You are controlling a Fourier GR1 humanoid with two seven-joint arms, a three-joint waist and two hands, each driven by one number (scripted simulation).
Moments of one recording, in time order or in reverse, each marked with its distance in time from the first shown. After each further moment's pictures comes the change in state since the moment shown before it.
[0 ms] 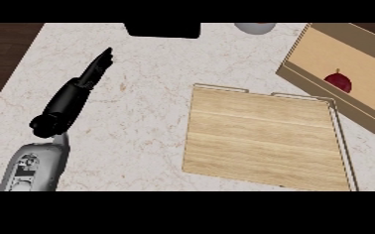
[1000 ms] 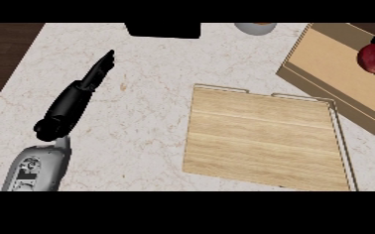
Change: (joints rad) left arm 0.017 -0.006 -0.016 -0.018 -0.008 0.010 0.007; right arm 0.119 0.074 0.459 -0.339 0.450 -0.207 0.227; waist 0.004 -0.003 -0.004
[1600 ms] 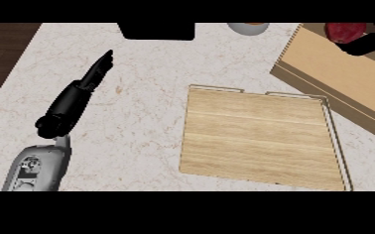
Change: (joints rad) left arm -0.003 -0.001 0.006 0.016 0.002 0.012 0.009; right arm 0.103 0.188 -0.075 -0.449 -0.123 -0.194 0.177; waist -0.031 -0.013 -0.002
